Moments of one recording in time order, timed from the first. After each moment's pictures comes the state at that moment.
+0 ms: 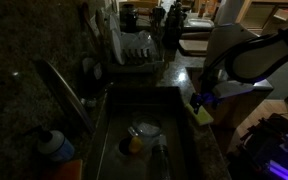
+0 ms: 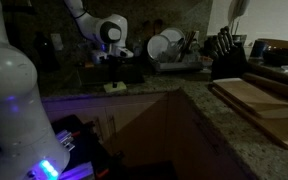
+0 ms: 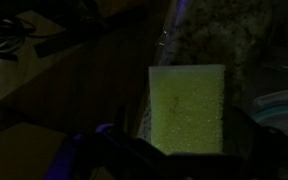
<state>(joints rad) 0.18 0.05 0.20 -2.48 0.19 2.39 0.55</state>
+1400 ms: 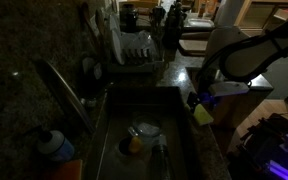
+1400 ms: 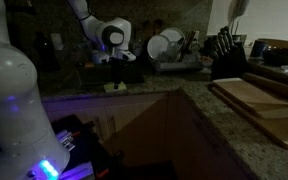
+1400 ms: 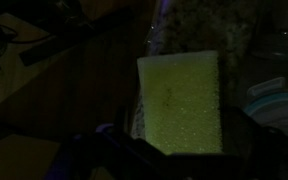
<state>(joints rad) 0.18 0.10 0.18 -2.47 0.27 2.44 0.52</state>
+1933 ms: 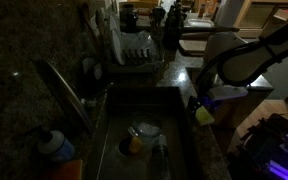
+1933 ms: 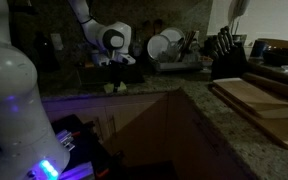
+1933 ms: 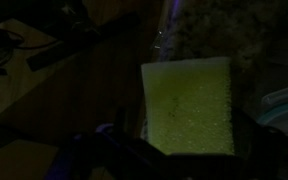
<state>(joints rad) 0.19 0.13 0.18 -2.47 0.25 2.44 0.54</state>
